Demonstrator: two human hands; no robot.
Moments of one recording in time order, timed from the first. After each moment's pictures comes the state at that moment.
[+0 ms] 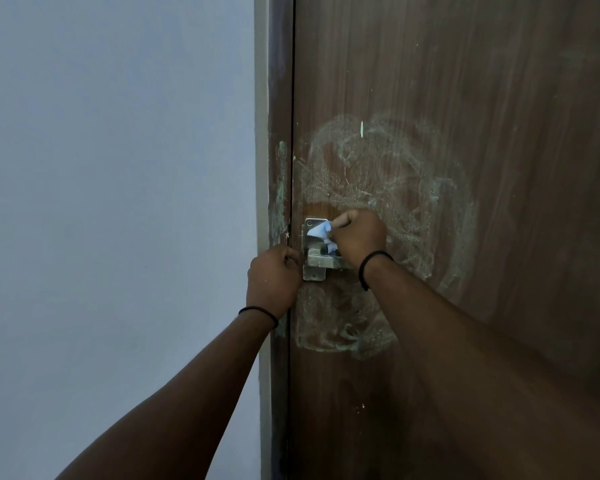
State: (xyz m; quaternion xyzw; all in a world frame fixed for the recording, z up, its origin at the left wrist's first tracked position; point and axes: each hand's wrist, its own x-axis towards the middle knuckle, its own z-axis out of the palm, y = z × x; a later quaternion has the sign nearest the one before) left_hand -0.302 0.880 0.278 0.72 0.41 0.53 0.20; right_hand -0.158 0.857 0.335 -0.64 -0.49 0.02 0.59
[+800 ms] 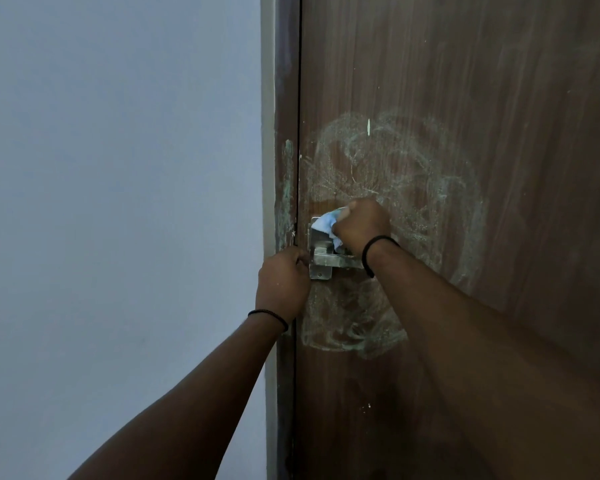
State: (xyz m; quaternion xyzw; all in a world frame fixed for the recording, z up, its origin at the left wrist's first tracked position) left_hand -0.298 0.880 0.270 0.74 0.41 0.52 0.12; right_hand -0.159 0.865 0.351 -0.70 -0.50 -0.04 0.51
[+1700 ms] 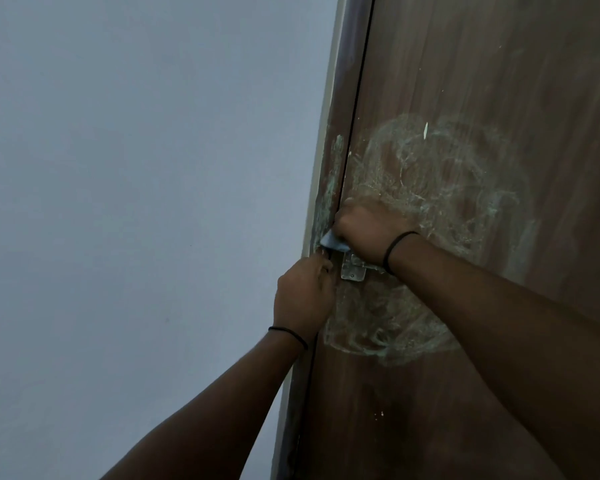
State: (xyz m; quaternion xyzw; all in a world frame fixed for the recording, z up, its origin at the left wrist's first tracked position) left_hand -0.321 0.873 0.241 0.71 0.35 0.60 0.05; right_hand -0.206 0.859 0.374 -0.56 -0.75 -0.34 -0.05
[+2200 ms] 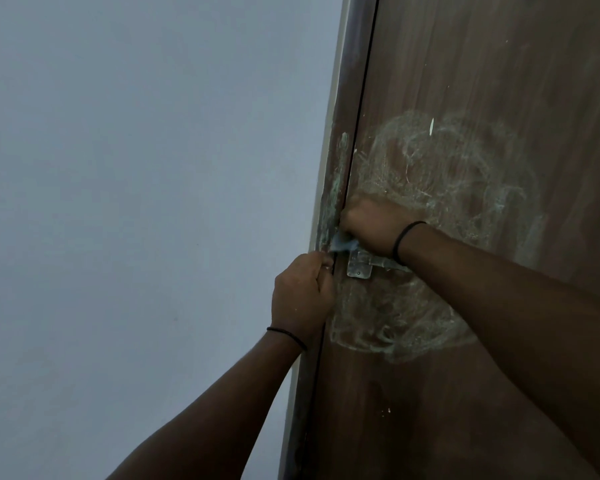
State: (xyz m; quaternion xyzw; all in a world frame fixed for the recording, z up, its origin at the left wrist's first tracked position) left_hand -0.335 0.867 0.243 0.70 0.31 0.64 0.03; right_hand -0.205 0.862 0.385 -0.57 -0.75 -0.33 -0.06
